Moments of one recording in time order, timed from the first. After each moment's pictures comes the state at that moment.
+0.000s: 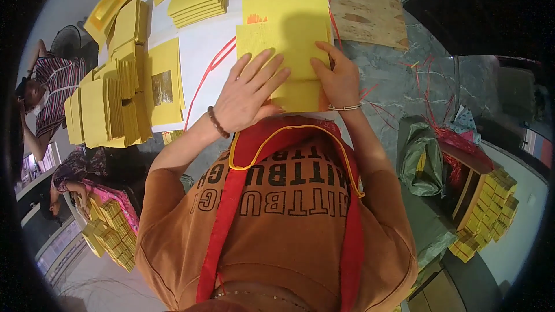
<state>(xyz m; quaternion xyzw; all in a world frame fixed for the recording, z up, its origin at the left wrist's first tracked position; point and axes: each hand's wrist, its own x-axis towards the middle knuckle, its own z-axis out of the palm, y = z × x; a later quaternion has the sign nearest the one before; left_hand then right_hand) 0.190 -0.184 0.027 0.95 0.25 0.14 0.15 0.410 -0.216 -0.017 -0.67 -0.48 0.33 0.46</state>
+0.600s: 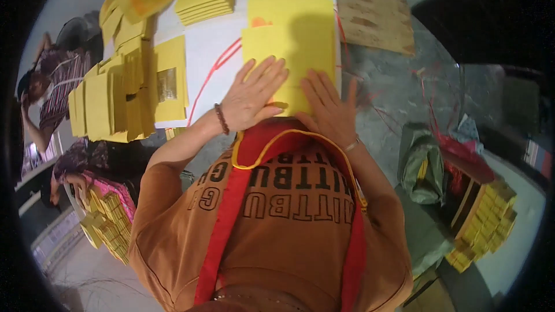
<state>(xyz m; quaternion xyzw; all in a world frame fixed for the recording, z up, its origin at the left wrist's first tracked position) 0.183 -0.181 0.004 0.95 0.26 0.08 0.16 0.397 -0.270 -0.012 -0.57 -0.80 0.02 0.15</state>
